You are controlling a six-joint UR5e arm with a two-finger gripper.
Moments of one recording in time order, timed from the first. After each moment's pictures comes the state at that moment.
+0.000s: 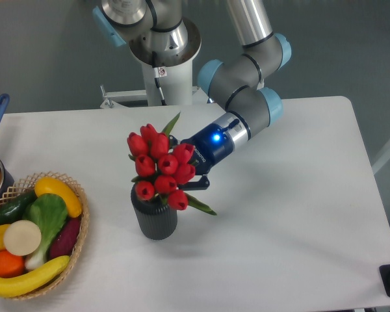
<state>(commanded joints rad) 2.70 -1.97 -2.05 -0.70 -0.01 1.39</state>
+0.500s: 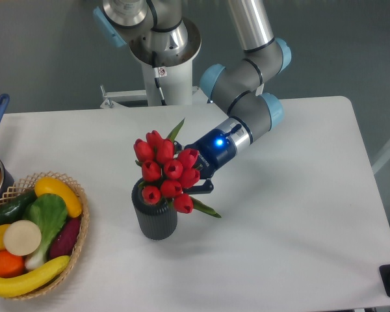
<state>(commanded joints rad) 2.69 -1.97 -2.06 -0.70 -0.01 1.39</state>
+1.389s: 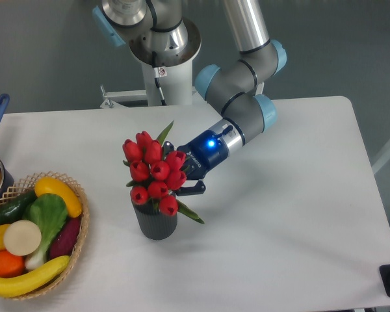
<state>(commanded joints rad) 2.68 -1.97 -2.07 -0.69 0.02 1.43</state>
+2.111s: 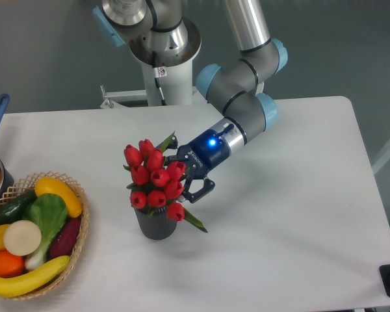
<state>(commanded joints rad) 2.68 -1.96 -2.07 -0.69 0.02 1.46</state>
